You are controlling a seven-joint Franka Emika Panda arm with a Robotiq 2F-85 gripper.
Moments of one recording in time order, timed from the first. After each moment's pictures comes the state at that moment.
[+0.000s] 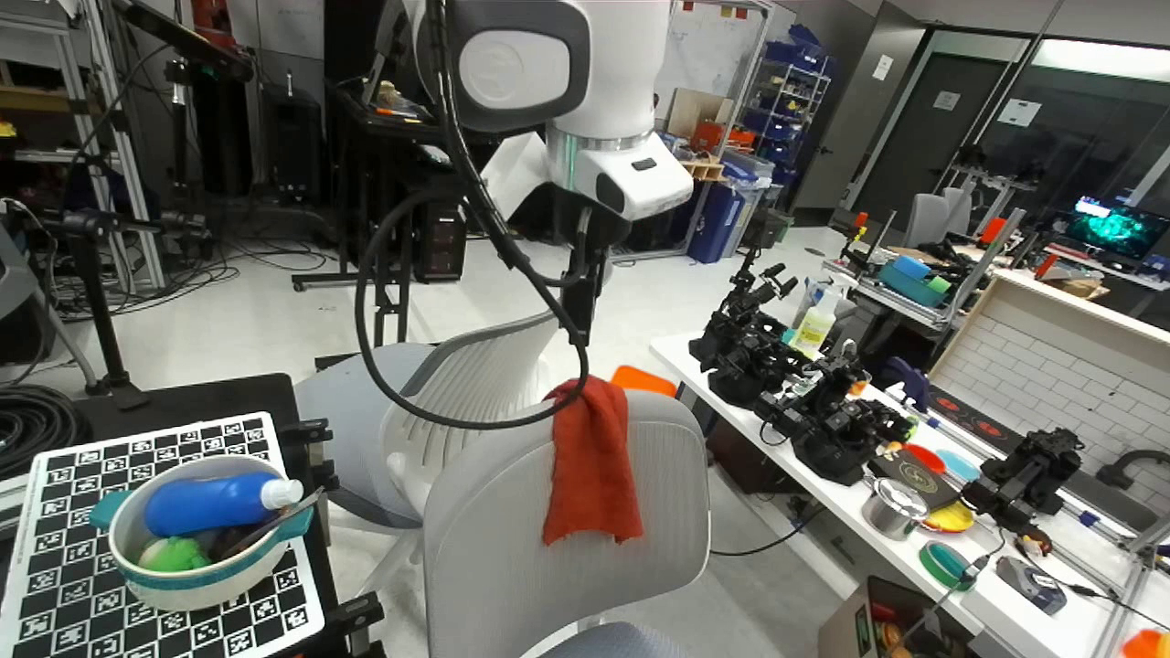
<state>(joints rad) 0.01 0.07 -0.07 -2.20 0.22 2.53 0.44</state>
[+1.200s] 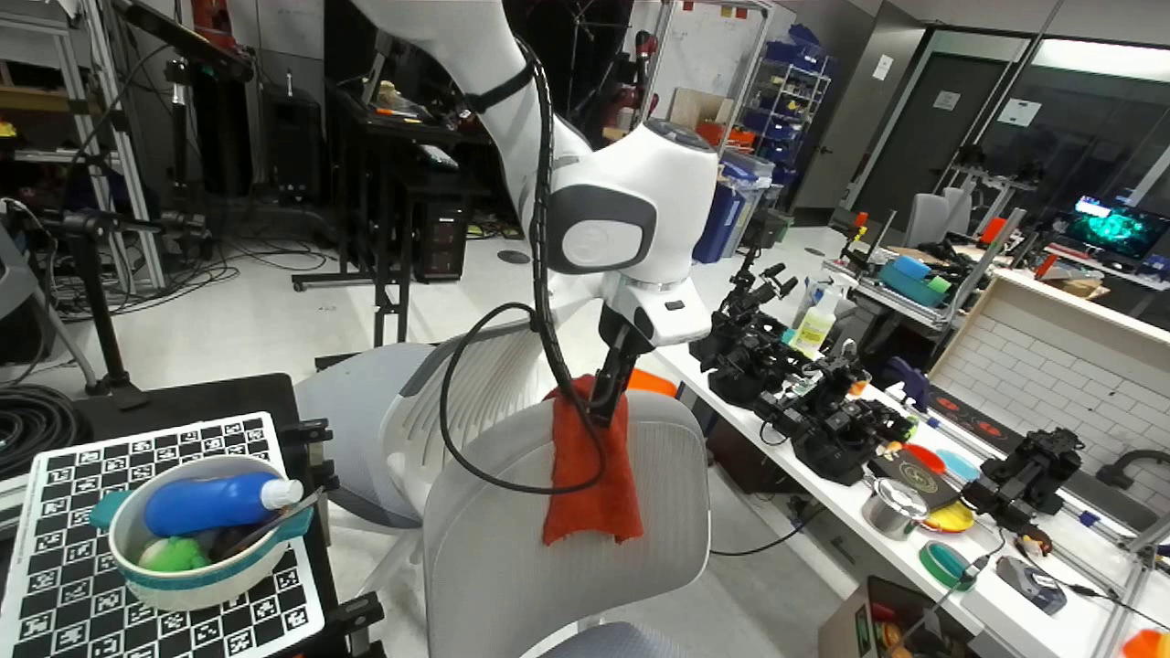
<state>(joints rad) 0.01 0.51 -0.08 -1.88 0.23 2.54 0.63</state>
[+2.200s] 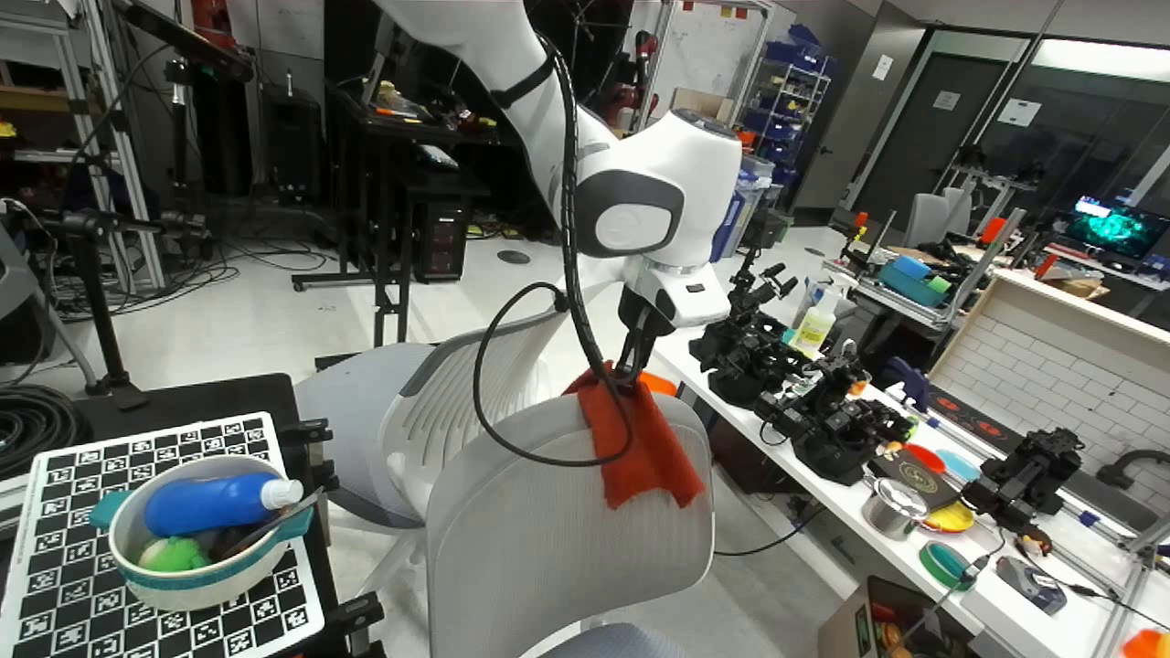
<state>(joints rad) 0.02 0.57 -0.08 -1.73 0.23 2.44 0.66</state>
